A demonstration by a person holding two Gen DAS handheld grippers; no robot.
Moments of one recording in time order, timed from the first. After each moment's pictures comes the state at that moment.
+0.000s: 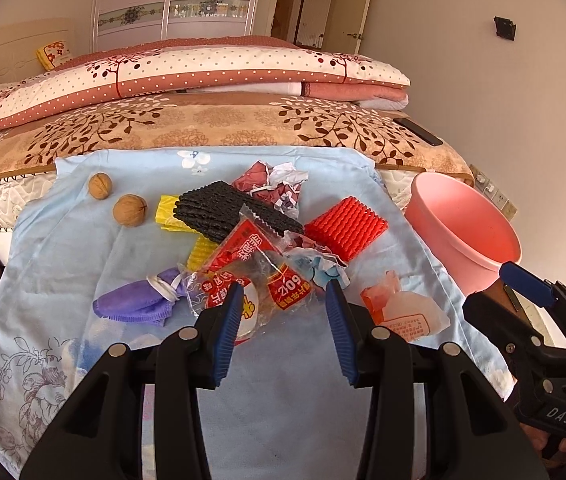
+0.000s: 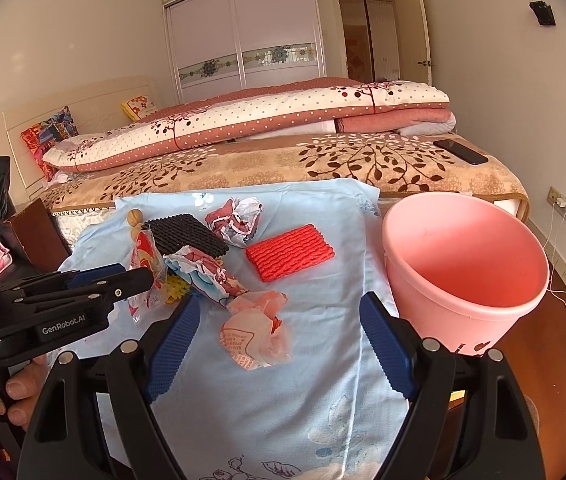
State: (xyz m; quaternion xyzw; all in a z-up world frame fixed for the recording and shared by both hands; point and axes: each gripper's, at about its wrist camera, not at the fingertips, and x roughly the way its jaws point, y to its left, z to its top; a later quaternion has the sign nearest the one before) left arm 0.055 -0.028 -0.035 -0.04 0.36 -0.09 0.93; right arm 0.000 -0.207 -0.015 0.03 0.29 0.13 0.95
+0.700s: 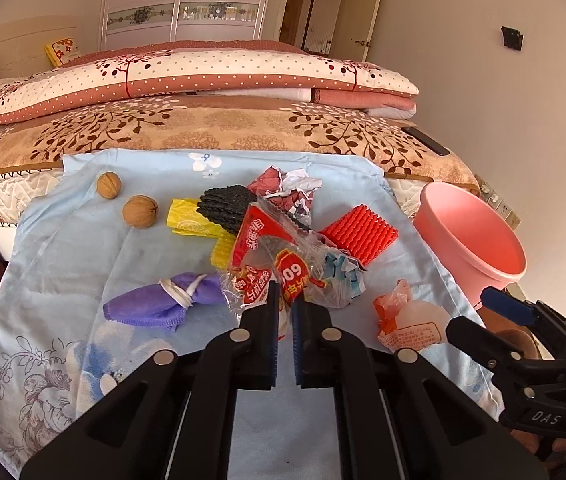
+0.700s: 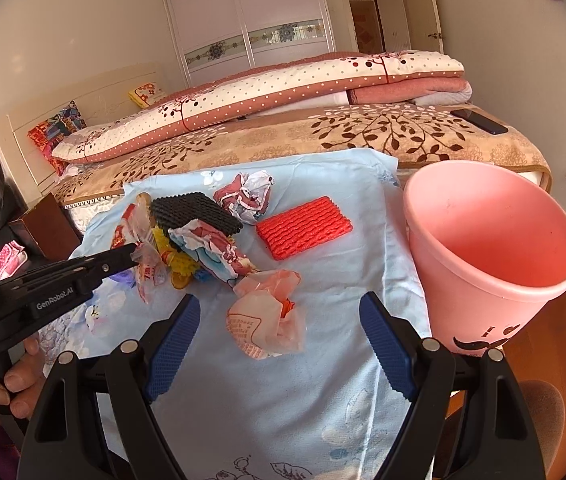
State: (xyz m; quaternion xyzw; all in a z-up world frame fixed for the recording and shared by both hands) left arm 0.054 -0.013 -0.034 -0.06 0.35 -0.08 0.93; right arm 0.021 -0.203 -0.035 0.06 0.35 0.17 0.92
